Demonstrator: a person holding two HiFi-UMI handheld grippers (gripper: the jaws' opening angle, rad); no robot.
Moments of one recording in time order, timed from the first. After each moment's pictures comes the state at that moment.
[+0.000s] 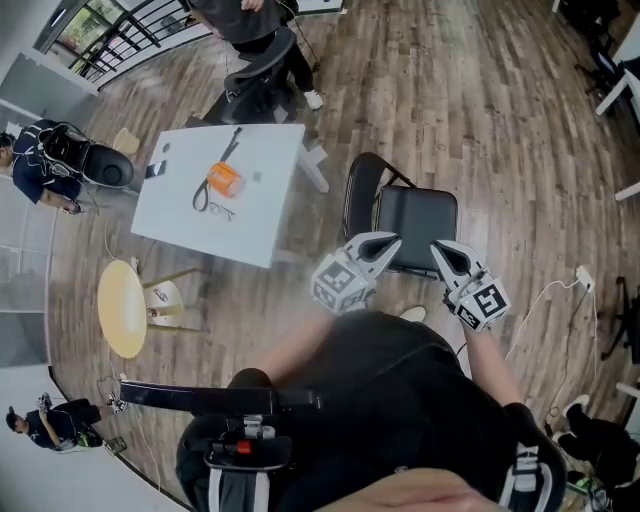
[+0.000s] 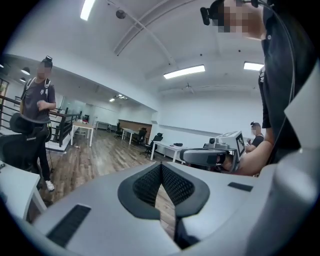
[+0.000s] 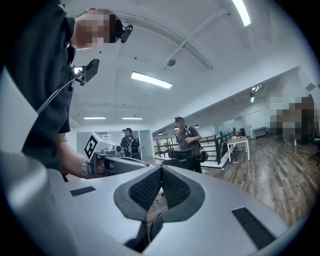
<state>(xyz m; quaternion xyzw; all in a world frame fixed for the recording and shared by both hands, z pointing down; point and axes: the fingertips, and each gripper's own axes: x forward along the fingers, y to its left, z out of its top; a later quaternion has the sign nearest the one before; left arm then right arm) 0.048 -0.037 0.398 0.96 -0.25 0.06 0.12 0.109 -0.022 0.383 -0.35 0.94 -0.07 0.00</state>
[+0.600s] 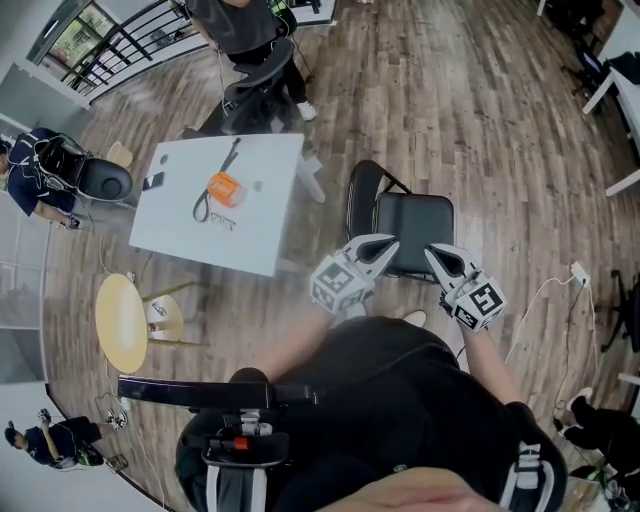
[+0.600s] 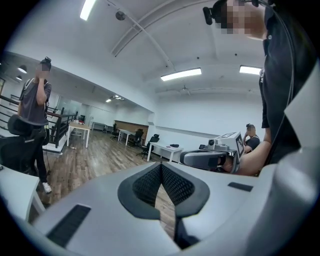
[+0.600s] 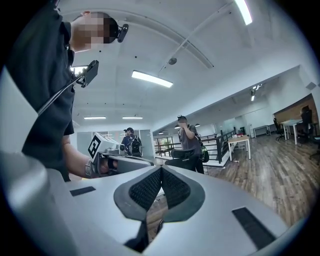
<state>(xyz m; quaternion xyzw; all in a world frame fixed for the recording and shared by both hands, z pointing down) 0.022 -0.028 0.386 0.96 -0.23 0.05 0.12 0.075 -0.007 0.376 -0.34 0.94 -0.08 -0.01</state>
